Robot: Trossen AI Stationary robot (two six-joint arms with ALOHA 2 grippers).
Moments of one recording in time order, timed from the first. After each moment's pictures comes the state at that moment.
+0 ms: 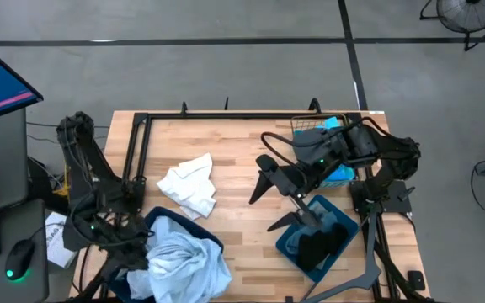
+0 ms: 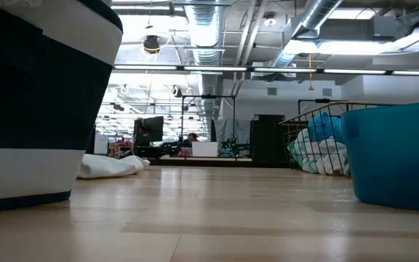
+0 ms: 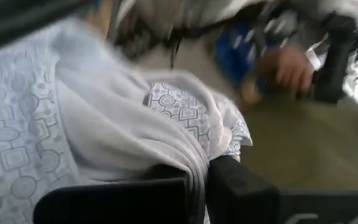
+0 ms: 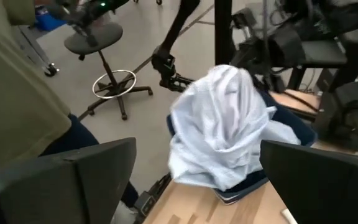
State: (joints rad) left arm -1.19 0.97 0.80 -0.11 -0.64 -1.22; right arm 0.27 1.78 2.36 -1.04 -0.34 -0.03
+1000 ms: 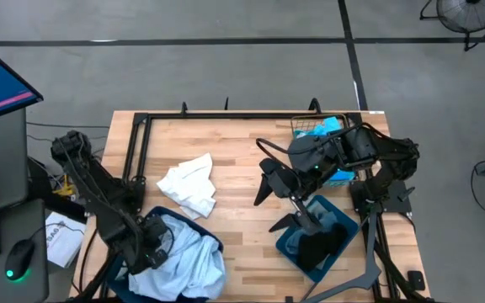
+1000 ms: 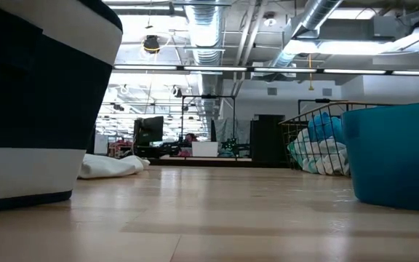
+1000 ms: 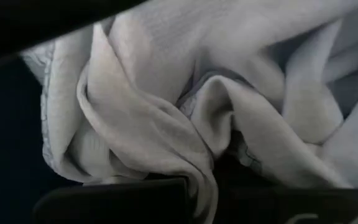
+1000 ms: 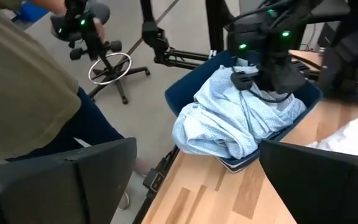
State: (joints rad) left arm -0.99 1.35 0.81 -0.85 -0.24 -1.68; right arm 0.28 1.79 2.36 -1.14 -0.30 0.06
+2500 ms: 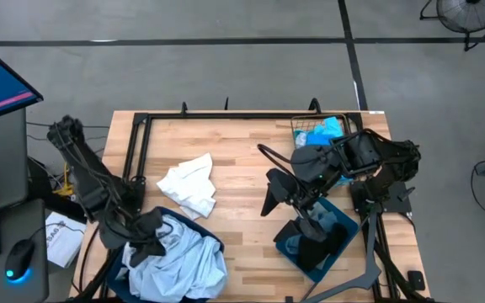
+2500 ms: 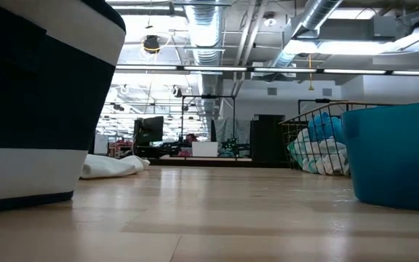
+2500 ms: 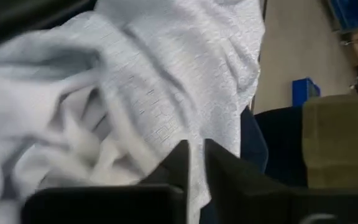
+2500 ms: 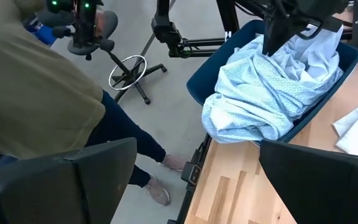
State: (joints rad) left arm -0.93 0.99 0.83 -0.56 -0.28 -1.30; right arm 0.33 1.79 2.36 -1.17 -0.31 0.28
